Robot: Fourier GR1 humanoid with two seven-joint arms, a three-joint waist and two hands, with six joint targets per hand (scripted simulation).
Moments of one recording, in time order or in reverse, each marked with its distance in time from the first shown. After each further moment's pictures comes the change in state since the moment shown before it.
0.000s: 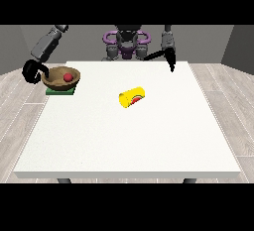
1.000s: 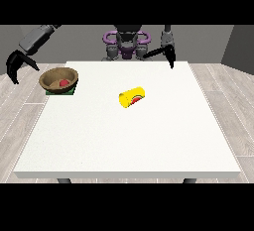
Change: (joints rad) left arm 0.060 0.000 -0.010 -0.145 -0.003 -0.001 0.043; right arm -0.029 -0.167 0.021 0.023 0.066 -0.064 0.043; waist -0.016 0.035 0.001
